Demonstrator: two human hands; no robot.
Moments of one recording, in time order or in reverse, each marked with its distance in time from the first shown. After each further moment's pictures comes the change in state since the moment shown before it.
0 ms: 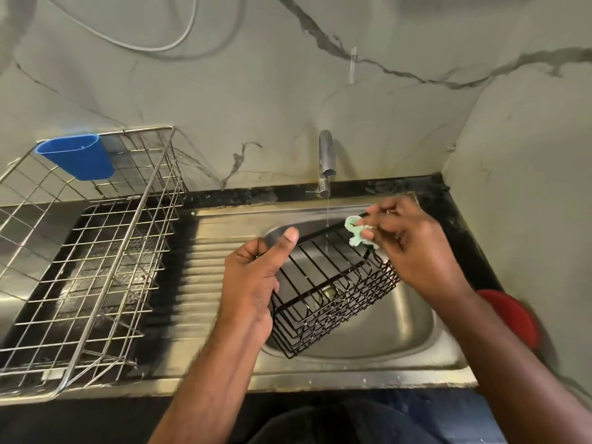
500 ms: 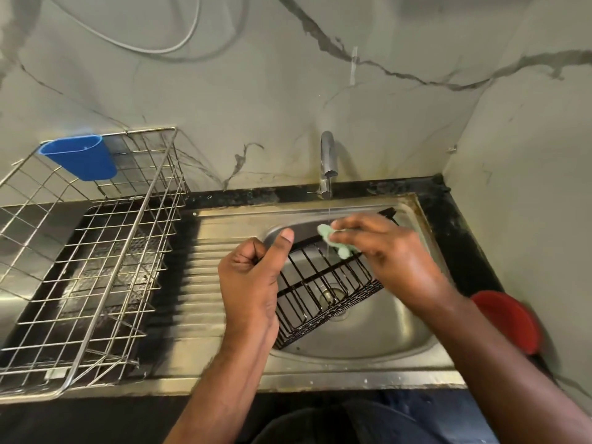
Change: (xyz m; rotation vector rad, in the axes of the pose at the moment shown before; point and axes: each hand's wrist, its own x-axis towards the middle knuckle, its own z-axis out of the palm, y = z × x) left_hand -0.002 -0.011 0.000 -0.049 0.118 0.319; right_hand 0.001 -0.016 0.011 -0.078 -0.142 -0.325
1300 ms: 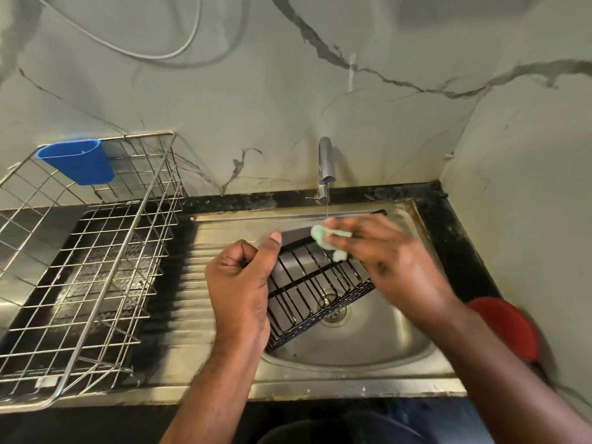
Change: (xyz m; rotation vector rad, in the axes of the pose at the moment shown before) left_hand 0.002 0.005 0.000 -0.008 0.039 0.051; right_hand 0.000 -0.012 -0.006 -0.083 0.055 -0.021
